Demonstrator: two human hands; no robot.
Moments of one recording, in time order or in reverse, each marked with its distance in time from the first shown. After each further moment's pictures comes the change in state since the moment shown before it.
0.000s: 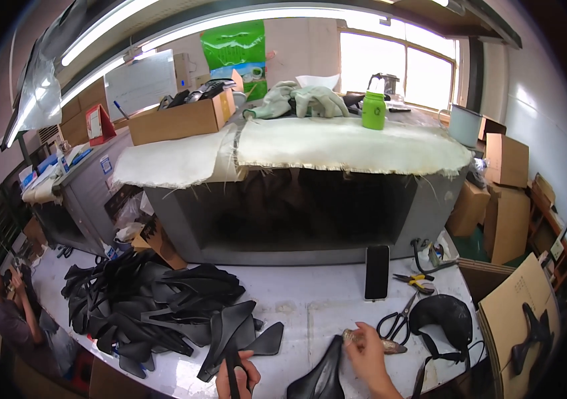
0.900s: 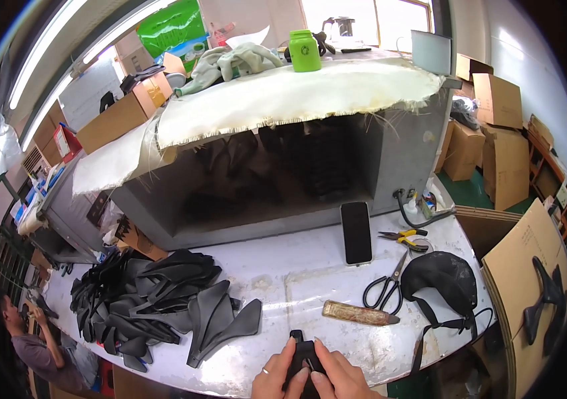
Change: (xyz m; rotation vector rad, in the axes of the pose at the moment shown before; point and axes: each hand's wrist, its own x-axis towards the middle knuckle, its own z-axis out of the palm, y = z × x) left_hand -0.024 0.036 0.111 0.729 -0.457 0.320; right_hand -0.079 -0.086 -0.025 0.014 -0.172 -0.427
